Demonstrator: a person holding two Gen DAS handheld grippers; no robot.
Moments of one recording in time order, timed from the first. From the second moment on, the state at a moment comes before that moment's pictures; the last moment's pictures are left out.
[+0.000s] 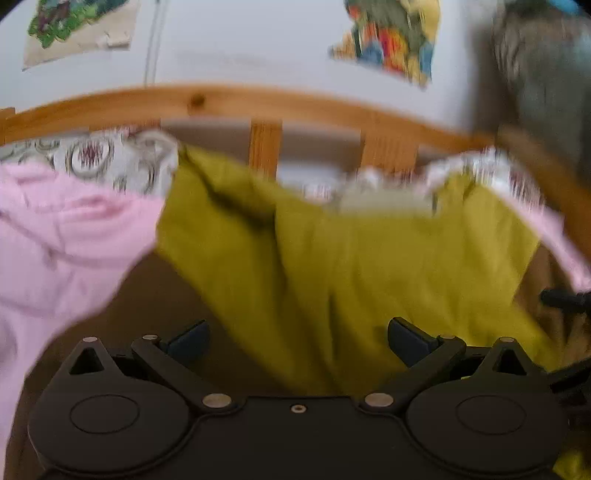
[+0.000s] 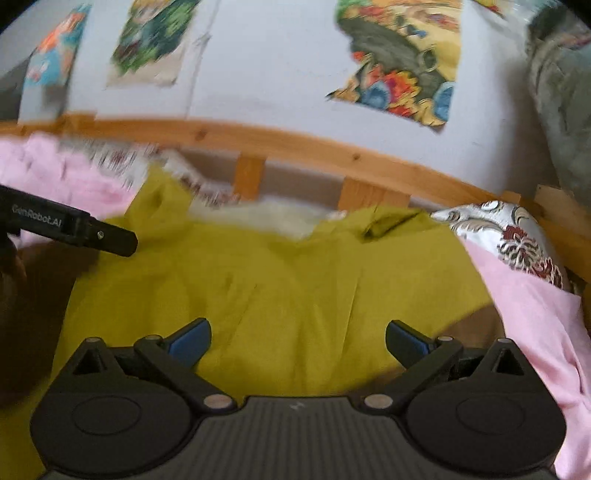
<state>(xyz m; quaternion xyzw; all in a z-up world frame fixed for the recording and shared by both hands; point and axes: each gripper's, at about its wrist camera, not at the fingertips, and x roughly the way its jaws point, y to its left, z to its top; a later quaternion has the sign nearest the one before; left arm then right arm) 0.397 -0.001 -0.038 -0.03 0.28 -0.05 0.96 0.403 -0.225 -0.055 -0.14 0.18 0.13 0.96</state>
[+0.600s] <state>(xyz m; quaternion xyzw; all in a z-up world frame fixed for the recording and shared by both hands) 0.341 0.001 -0.020 0.00 0.29 -0.02 0.96 0.362 -0.252 -0.053 -0.10 0.22 0.13 0.96</state>
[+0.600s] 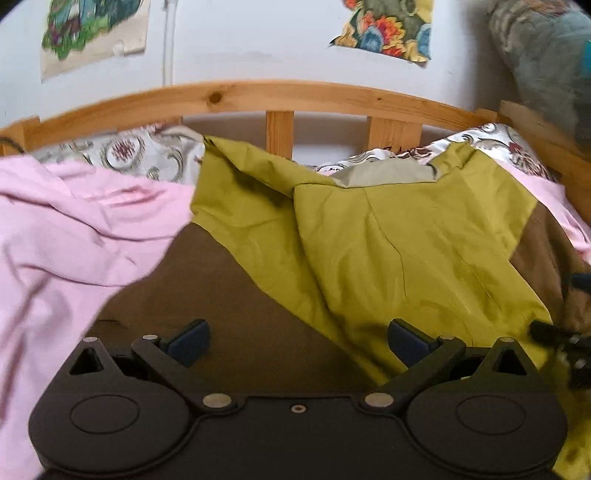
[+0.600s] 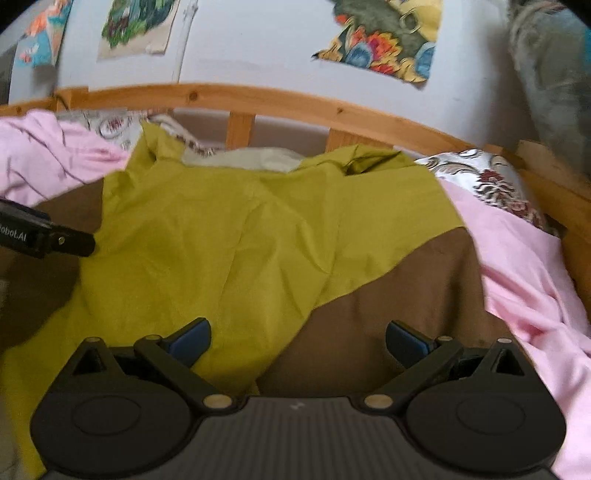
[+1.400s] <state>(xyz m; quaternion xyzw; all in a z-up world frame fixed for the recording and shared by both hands) 0.107 -0.035 -0.029 0.04 0.31 -0.21 0.93 0.092 -0.220 -0.052 -0.34 0.32 0.24 0.85</state>
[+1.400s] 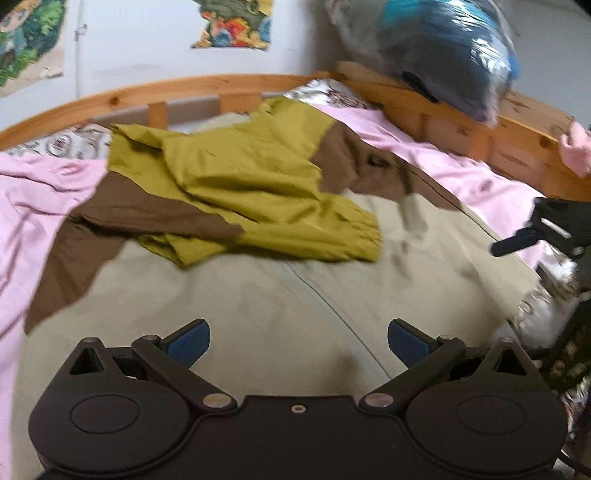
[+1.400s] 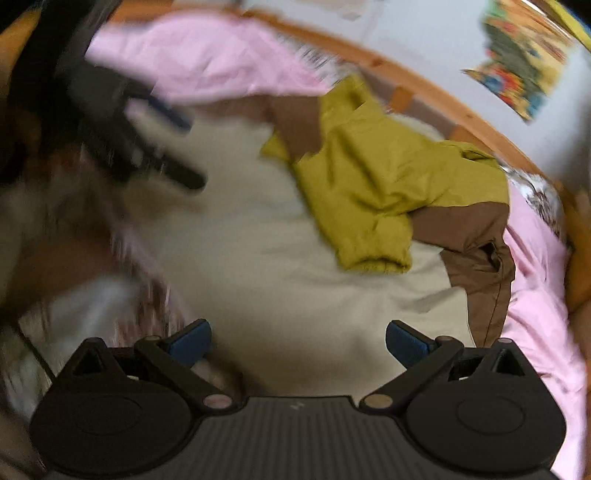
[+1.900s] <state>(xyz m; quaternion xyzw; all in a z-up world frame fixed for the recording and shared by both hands) 0.088 -0.061 -0.034 0.12 0.32 -0.29 0.89 0.114 -0.263 -0.041 -0.18 0.28 0.21 0.92</state>
